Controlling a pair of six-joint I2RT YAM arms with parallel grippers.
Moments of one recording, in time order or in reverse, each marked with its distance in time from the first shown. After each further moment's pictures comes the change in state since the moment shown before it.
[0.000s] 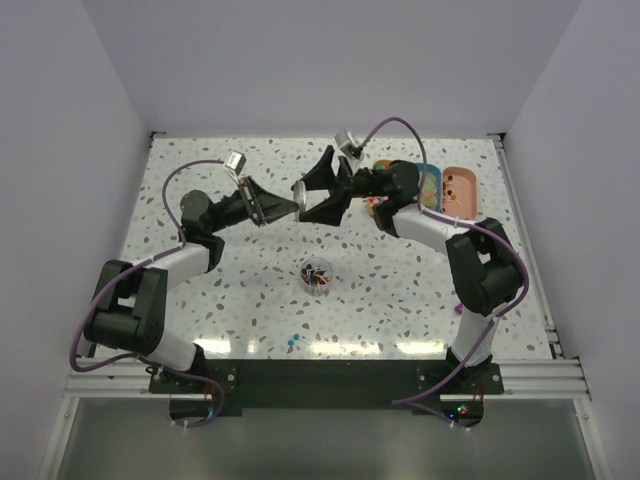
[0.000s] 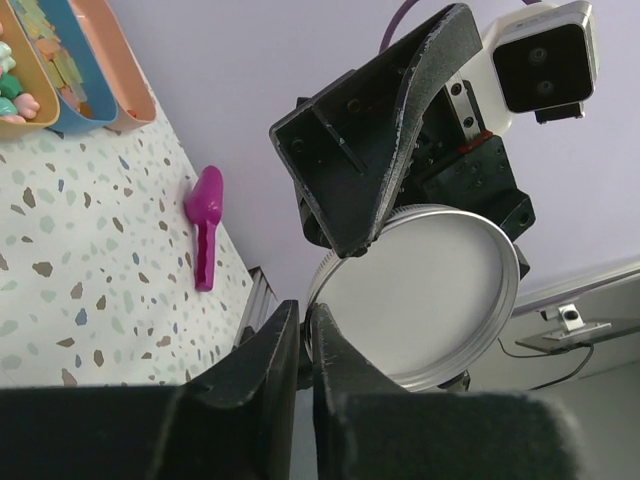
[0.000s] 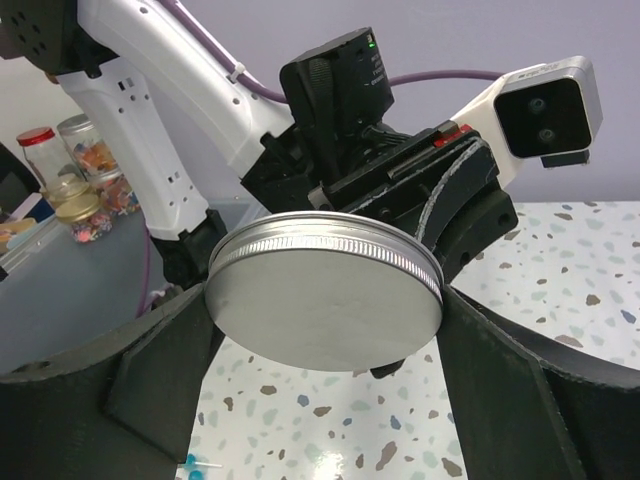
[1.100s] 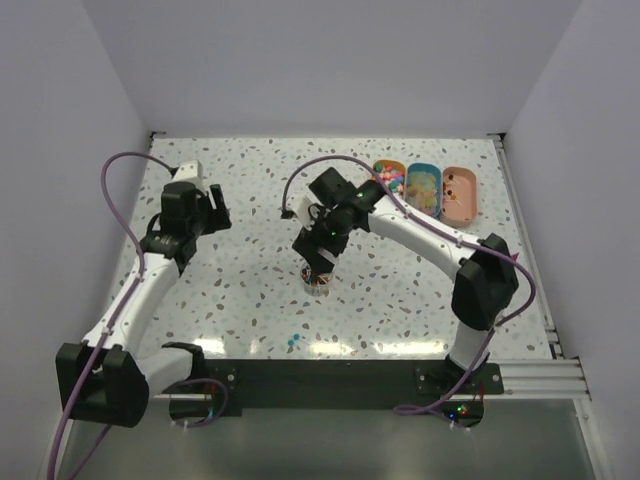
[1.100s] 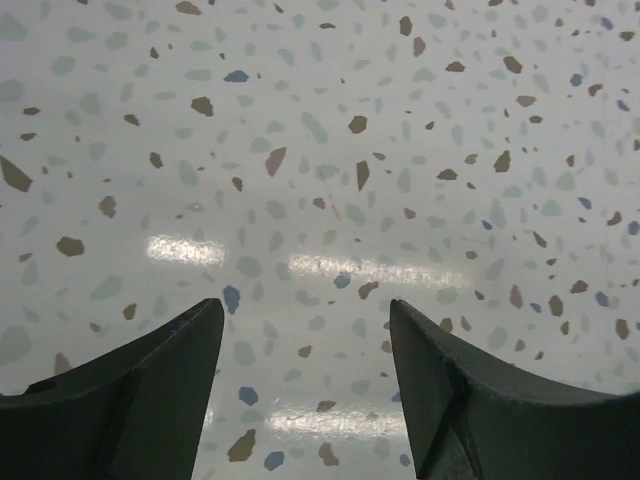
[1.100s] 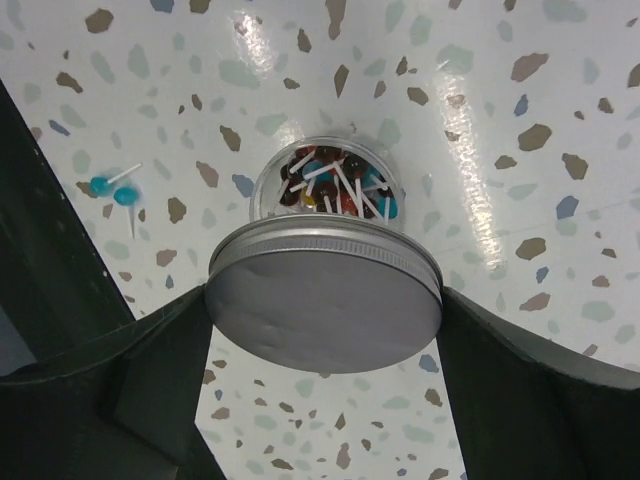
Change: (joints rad) left arm 0.081 -0.382 0.175 -1.370 -1.049 1.151; right arm 0.253 -0.072 0.373 -2.156 0.875 -1.073
